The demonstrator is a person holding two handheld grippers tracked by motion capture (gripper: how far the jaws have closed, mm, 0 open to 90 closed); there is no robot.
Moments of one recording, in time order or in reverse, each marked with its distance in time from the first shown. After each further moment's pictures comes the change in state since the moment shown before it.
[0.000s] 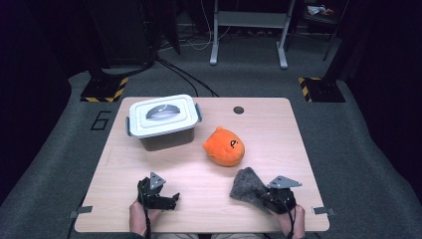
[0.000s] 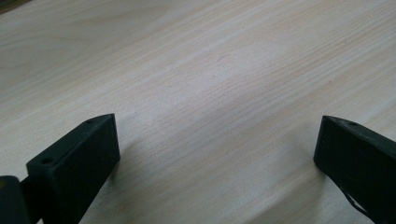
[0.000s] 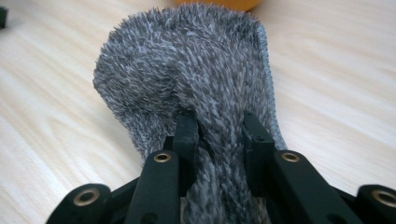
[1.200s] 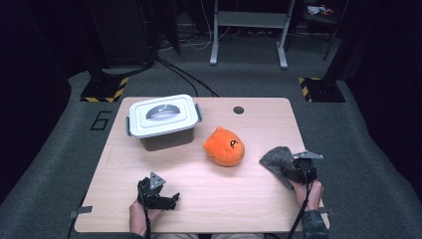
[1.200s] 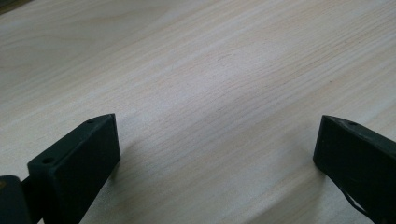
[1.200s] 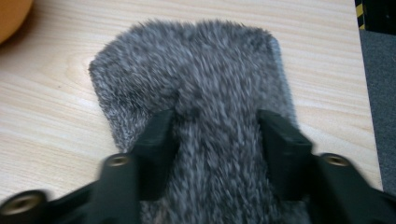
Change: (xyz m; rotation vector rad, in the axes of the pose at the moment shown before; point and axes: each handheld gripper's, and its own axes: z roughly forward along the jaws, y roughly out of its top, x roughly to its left) left arm 0.000 0.000 0.000 -0.002 0.000 -0.001; right arm -0.112 0.015 0.025 0.042 -0.286 0.221
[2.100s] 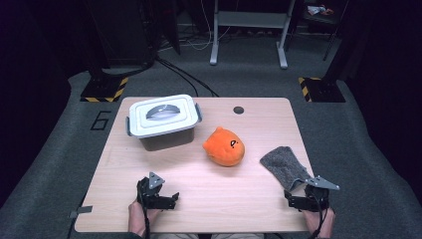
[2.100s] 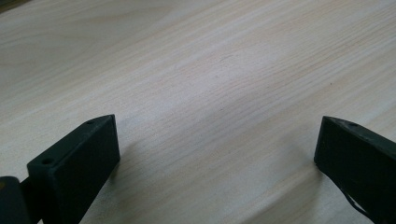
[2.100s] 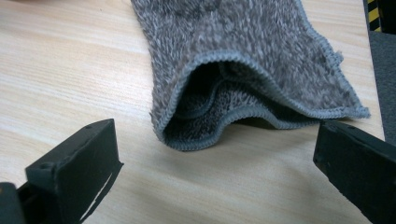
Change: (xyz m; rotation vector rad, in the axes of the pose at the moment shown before) left arm 0.003 0.001 -0.001 -0.017 -0.012 -0.027; right arm -0.004 -0.074 -0.041 -0.062 0.063 -0.017
